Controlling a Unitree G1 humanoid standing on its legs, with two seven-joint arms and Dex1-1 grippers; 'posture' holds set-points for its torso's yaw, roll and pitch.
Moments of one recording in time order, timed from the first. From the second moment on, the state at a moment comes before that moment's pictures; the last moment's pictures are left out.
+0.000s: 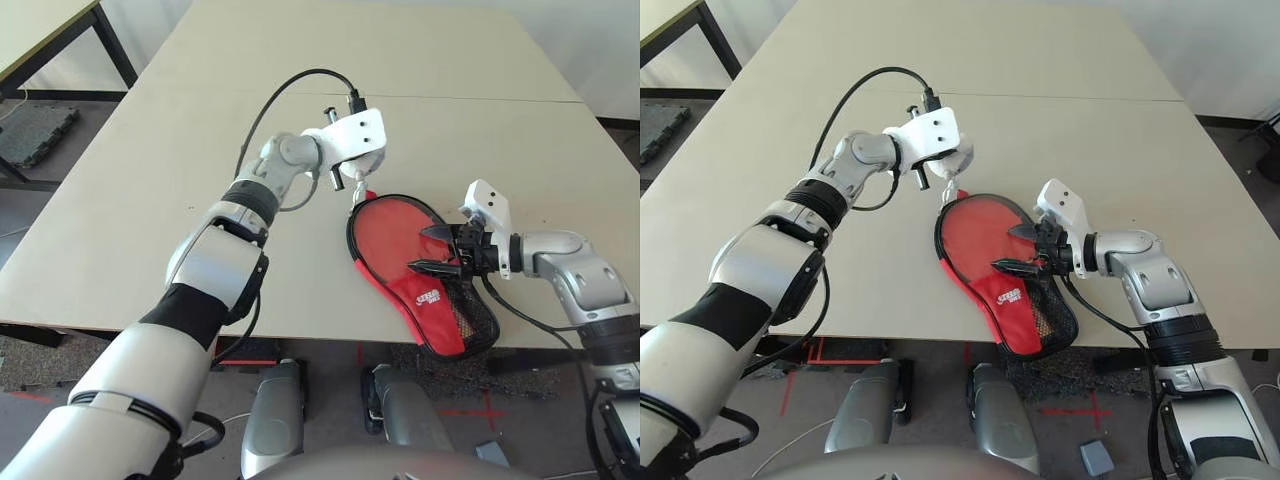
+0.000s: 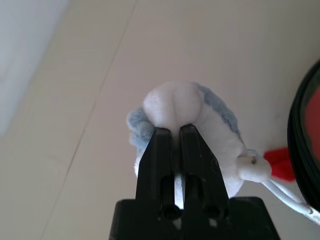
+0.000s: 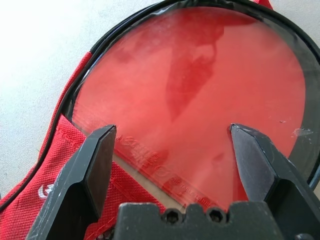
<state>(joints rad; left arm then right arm) -1.31 0.12 -0.29 1.29 0.32 -0.31 -0.59 -0.34 -0.65 0.09 0.05 0.28 0.55 1.08</state>
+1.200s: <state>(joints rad) -1.28 -0.04 -0.38 1.32 0.45 -0.36 -0.48 -0.30 -0.63 0.07 -0.02 0.34 0.59 1.02</state>
